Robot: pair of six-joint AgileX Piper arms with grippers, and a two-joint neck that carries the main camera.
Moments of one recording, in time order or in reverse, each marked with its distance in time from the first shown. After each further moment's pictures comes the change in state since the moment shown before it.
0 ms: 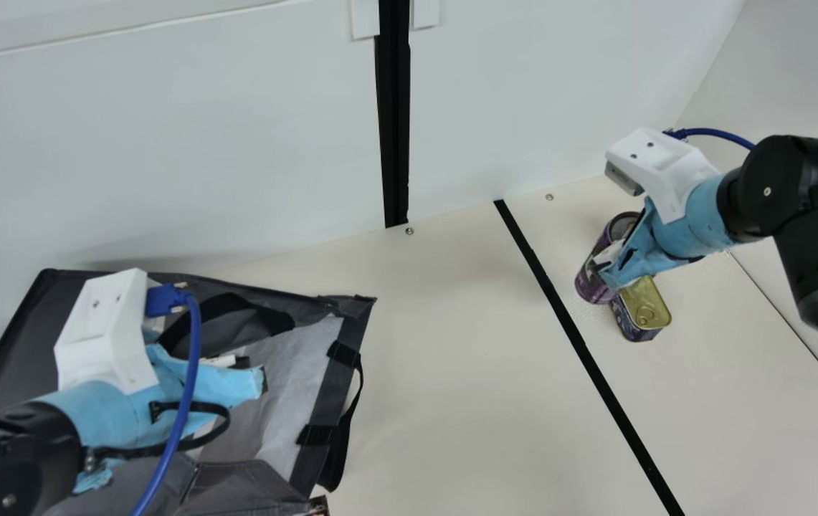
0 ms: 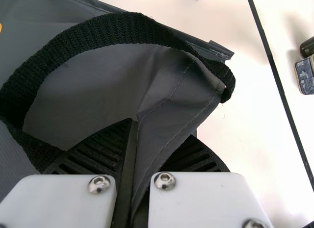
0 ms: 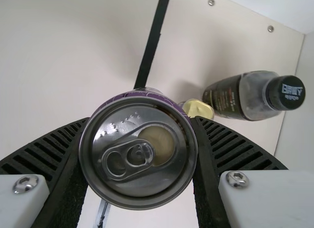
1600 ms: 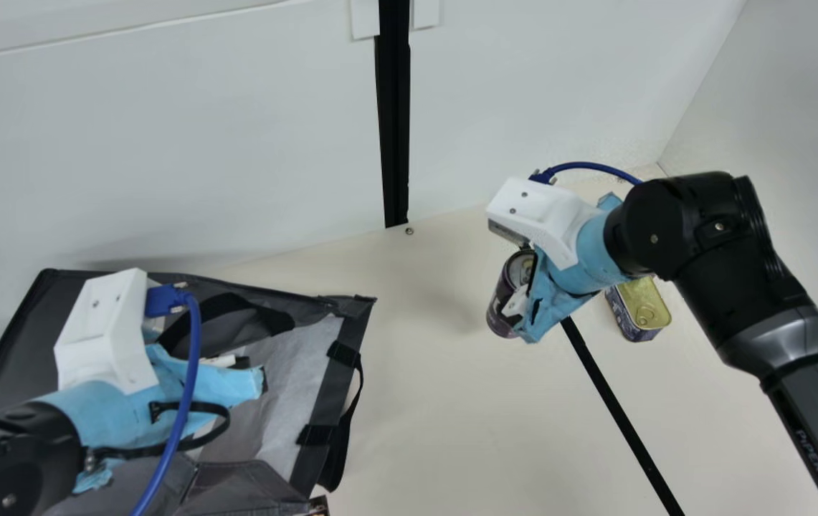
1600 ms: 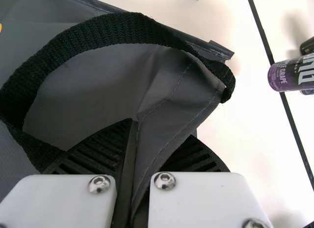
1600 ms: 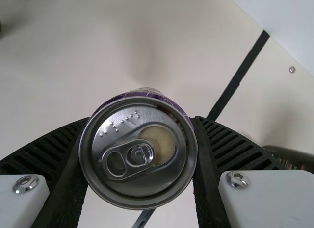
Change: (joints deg) left arm 0.0 0.0 0.0 0.0 0.0 0.0; right arm 17.9 -2.5 5.1 0.0 -1.4 -1.5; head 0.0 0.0
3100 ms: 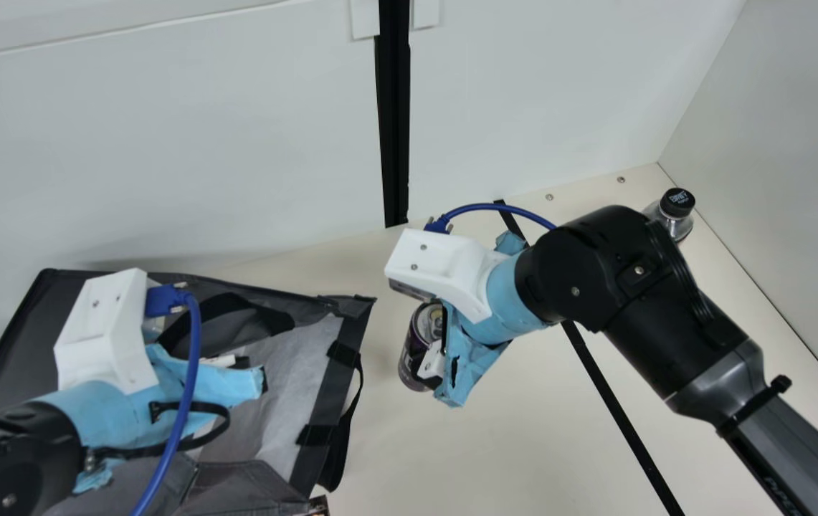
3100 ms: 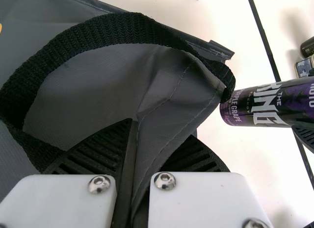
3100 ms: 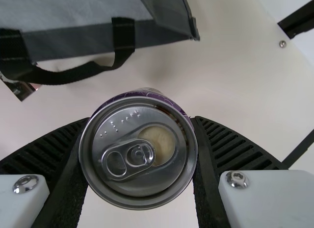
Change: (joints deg) left arm 0.0 0.0 0.0 0.0 0.0 0.0; right arm 15.8 -1.3 0.8 4.6 0.7 3.9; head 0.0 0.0
